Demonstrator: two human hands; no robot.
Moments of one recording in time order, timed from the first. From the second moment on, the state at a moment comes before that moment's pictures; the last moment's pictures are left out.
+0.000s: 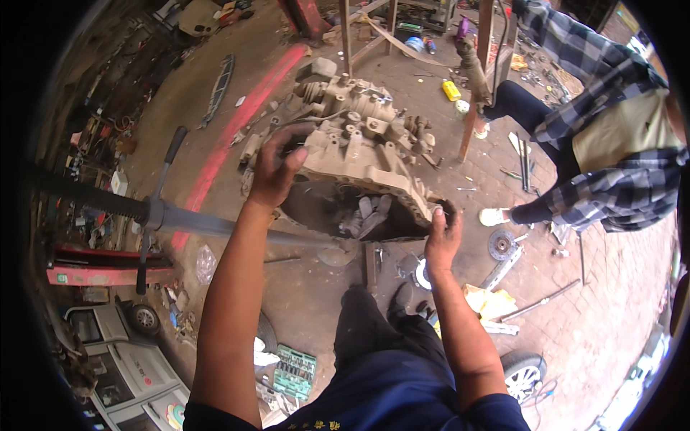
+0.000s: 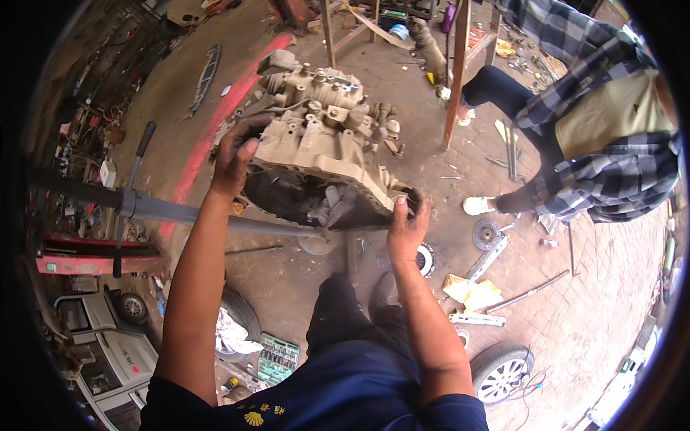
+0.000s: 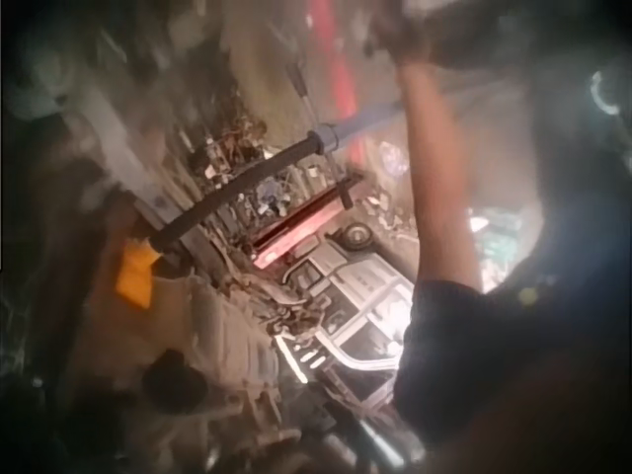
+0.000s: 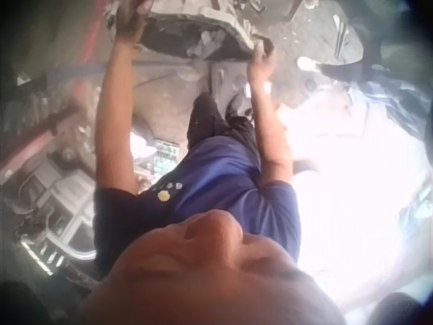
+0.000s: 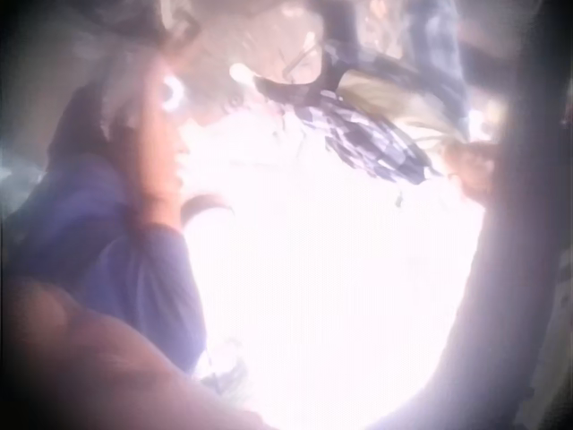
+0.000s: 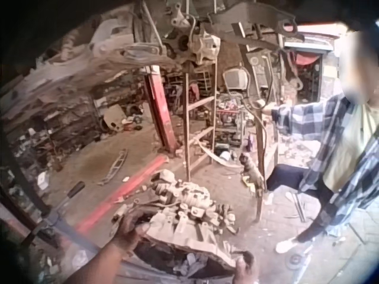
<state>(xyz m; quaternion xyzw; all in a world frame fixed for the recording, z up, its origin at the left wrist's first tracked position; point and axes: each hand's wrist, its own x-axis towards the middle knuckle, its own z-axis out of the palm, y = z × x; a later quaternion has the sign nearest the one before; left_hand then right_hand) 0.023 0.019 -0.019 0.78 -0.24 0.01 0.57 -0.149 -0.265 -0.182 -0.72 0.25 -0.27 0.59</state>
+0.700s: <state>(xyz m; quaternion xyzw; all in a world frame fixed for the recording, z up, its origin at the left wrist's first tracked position) 0.028 0.022 -0.018 0.79 -0.25 0.02 0.57 -0.145 -0.273 -0.169 -0.74 0.24 -0.24 0.57</state>
